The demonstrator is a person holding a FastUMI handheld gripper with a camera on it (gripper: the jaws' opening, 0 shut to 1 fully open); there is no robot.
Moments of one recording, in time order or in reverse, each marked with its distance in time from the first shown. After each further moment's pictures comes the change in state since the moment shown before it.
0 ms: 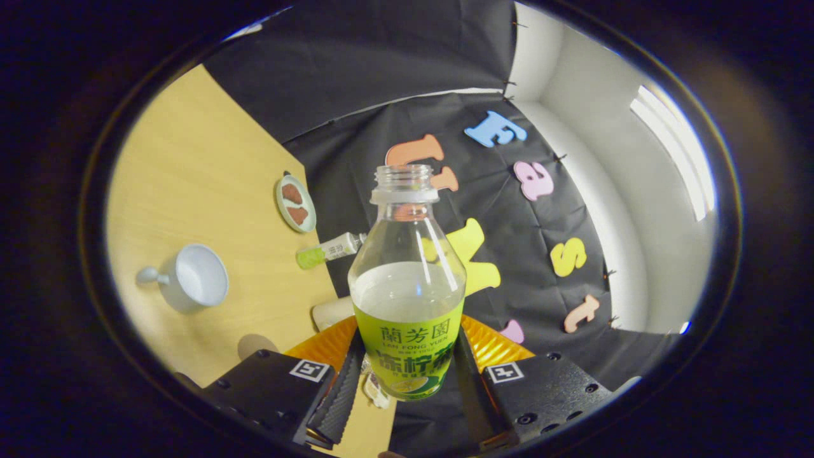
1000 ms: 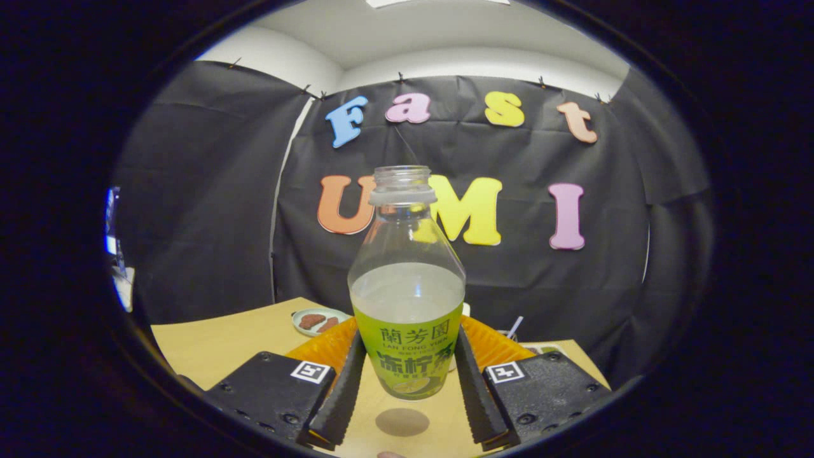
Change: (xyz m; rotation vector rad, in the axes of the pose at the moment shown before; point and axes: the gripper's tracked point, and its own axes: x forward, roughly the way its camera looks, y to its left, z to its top) arm 0.040 -0.007 -0.022 1.040 0.031 0.284
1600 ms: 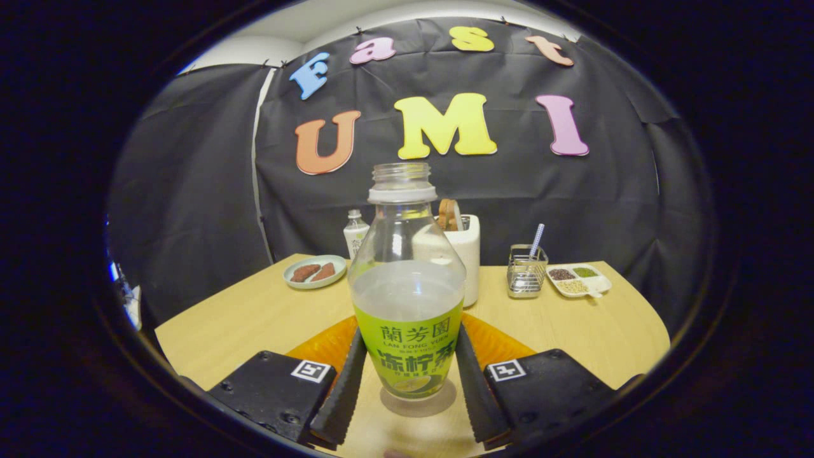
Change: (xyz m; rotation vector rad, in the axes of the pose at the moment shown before) arm 0.054 -0.010 -0.138 0.086 0.229 0.018
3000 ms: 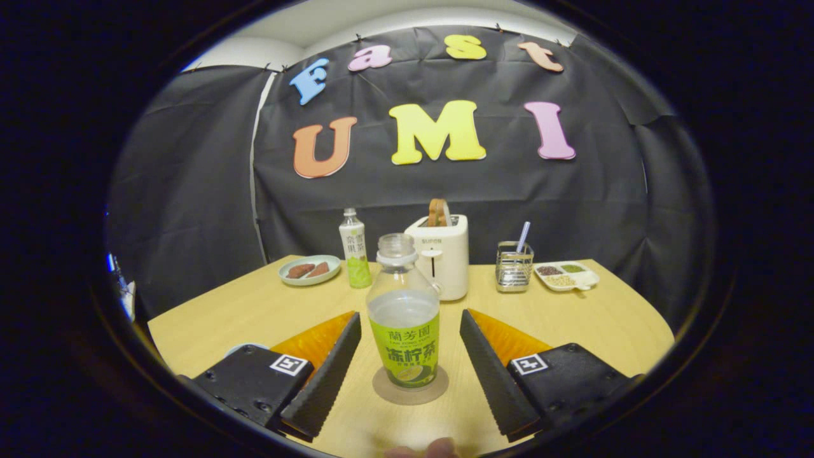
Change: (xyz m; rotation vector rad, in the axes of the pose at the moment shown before) arm -0.041 -0.003 -0.005 0.032 -0.082 -0.035
